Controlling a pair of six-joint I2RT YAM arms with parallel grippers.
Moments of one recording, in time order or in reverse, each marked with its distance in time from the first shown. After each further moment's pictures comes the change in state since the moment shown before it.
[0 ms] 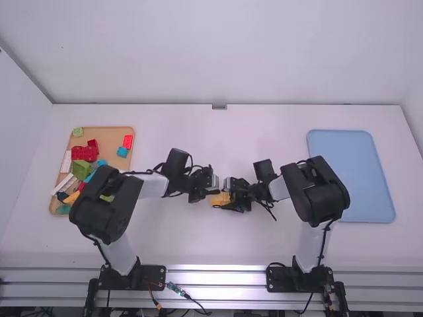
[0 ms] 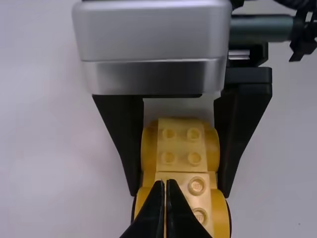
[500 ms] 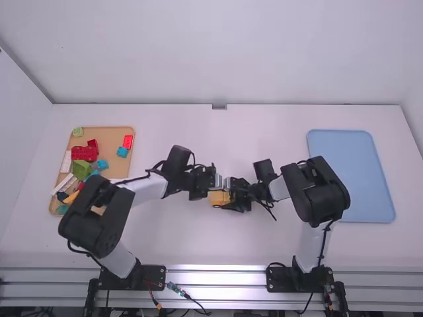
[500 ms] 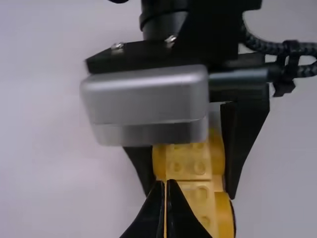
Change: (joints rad) left arm -0.023 -0.117 0.004 -0.053 -0.101 0.028; right arm 0.000 -0.004 0.000 -0.001 0.004 -0.001
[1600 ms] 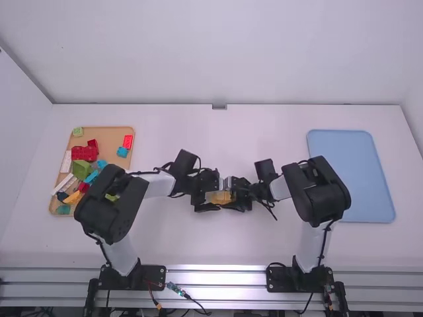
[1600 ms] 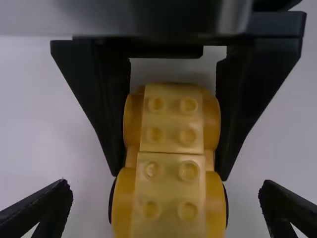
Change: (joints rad) left arm -0.045 0.120 0.054 -0.100 -0.085 -0.005; right arm -0.012 0.000 0.000 0.000 0.002 0.000
